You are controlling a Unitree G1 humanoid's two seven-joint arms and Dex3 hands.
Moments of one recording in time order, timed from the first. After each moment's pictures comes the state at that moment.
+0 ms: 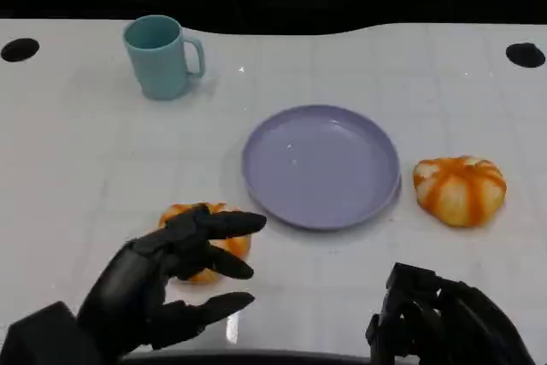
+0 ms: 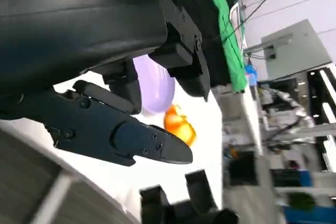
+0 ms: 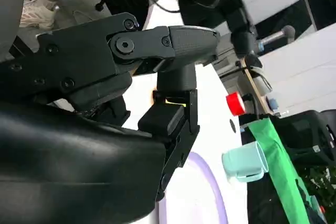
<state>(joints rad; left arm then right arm) 0.17 0.12 -0.05 -0.17 -0.03 -0.22 -0.40 0.20 -0.05 0.07 -0.06 0.43 0.14 0.61</state>
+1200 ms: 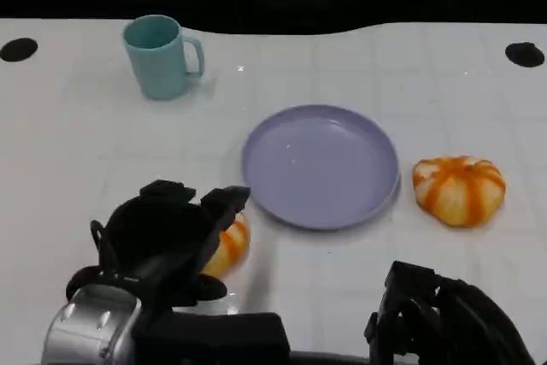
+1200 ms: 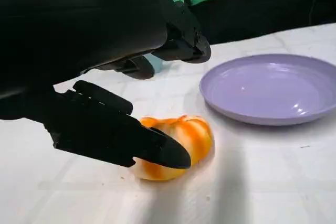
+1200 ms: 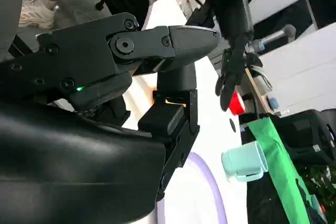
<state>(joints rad) -0.05 0.24 -0.35 -0.31 1.16 0.18 -0.36 0.21 -0.05 0.07 -0.09 0.43 0.16 0.59</state>
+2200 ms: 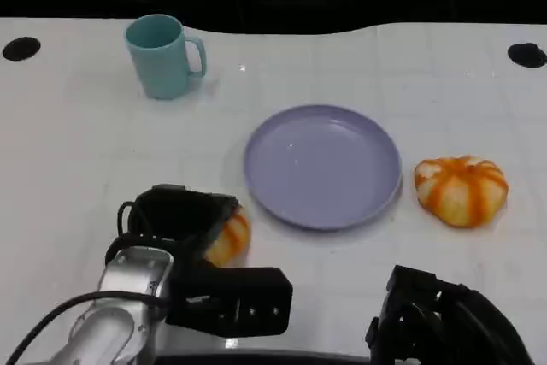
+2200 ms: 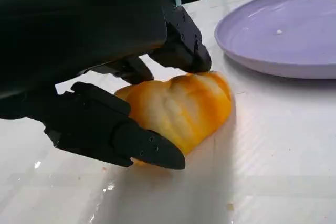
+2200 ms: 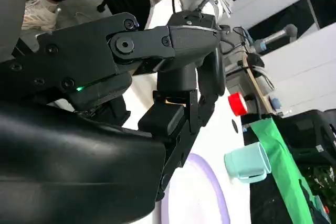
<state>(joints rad) -0.34 0.22 -0.49 0.29 1.05 0.20 -0.14 0.22 -0.05 0.07 -0.10 0.43 0.16 0.59</state>
